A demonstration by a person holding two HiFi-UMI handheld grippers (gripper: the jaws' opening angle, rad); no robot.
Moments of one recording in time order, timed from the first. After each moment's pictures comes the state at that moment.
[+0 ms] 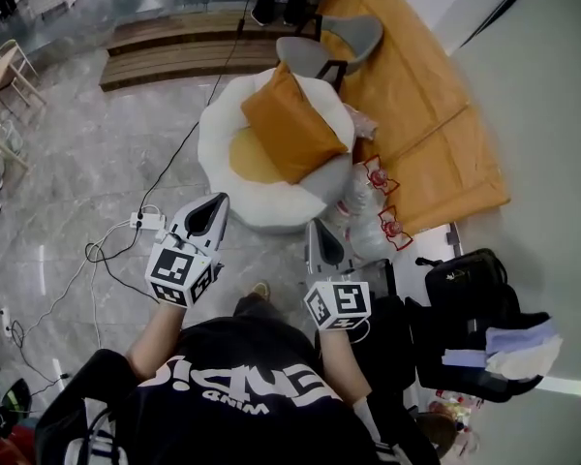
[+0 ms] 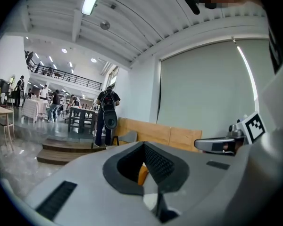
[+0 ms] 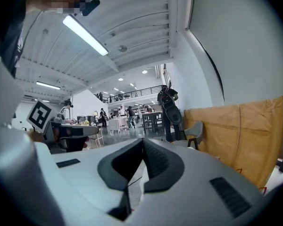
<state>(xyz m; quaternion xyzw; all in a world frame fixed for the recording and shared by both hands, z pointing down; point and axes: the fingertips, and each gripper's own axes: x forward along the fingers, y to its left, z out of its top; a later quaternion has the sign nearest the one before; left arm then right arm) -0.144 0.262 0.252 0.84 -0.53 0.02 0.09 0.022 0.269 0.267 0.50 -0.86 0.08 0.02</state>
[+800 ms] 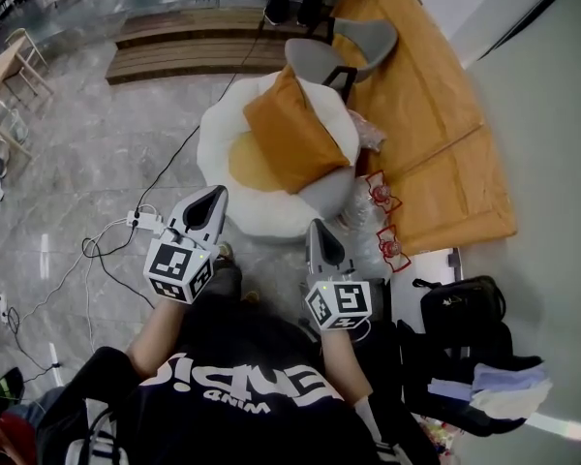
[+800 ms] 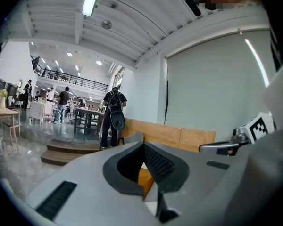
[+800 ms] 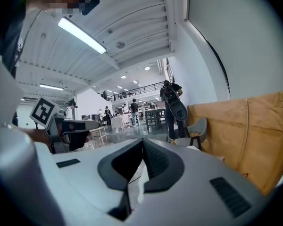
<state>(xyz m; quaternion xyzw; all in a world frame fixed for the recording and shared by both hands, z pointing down) -0.118 0.180 0.257 0.81 -0.57 0.01 0.08 0.056 0.185 0.288 0.46 -0.88 0.10 0.03</state>
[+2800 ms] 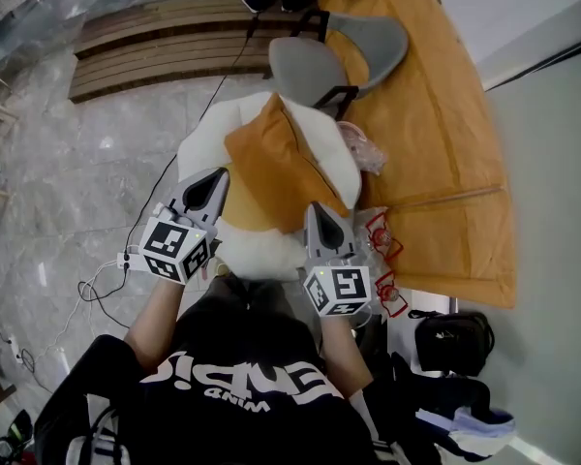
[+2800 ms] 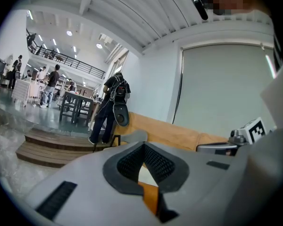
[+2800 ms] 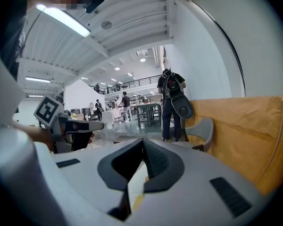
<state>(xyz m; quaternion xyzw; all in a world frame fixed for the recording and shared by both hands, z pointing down) -0.180 -0.194 0.295 0.84 -0.52 0.01 0.16 -0.017 -0.169 0.308 0.49 -0.86 0.11 0.08</state>
